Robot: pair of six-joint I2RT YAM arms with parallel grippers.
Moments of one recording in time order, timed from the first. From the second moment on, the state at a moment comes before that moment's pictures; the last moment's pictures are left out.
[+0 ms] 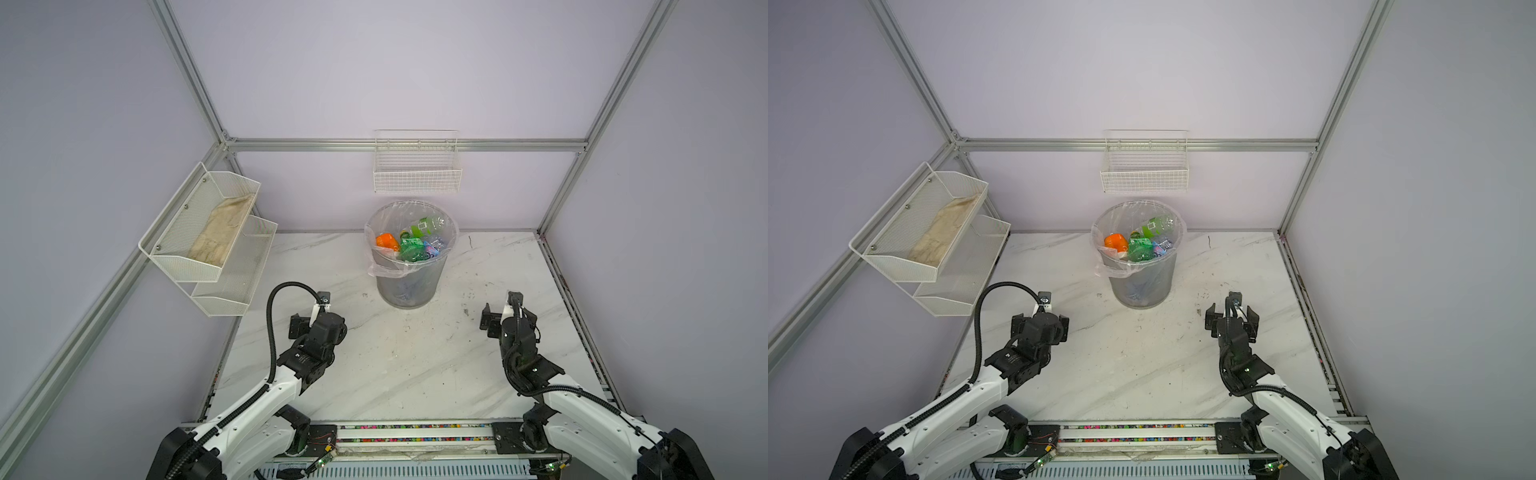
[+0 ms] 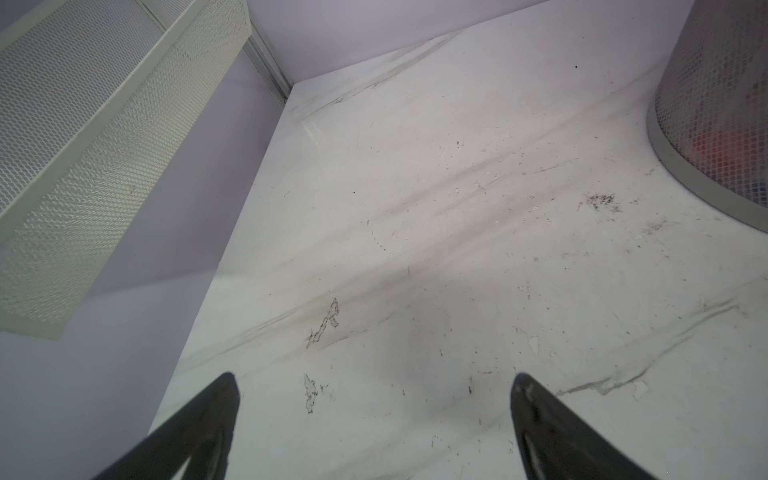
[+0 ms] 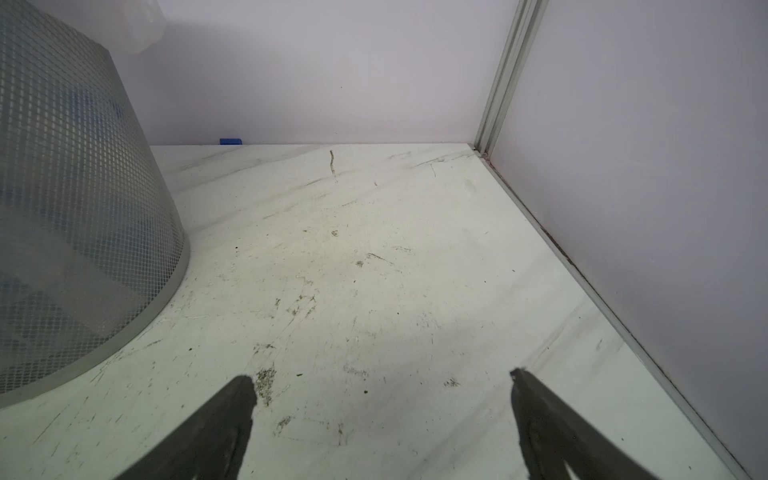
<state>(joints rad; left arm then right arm) -0.48 0.94 0.45 -0.19 -0.75 -0.12 0.48 0.88 0.28 0.24 0.64 0.17</state>
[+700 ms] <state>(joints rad) -0.48 1.14 0.37 -0.15 -0.82 -0.19 0.37 1.02 0.30 0.34 0.63 0.20</state>
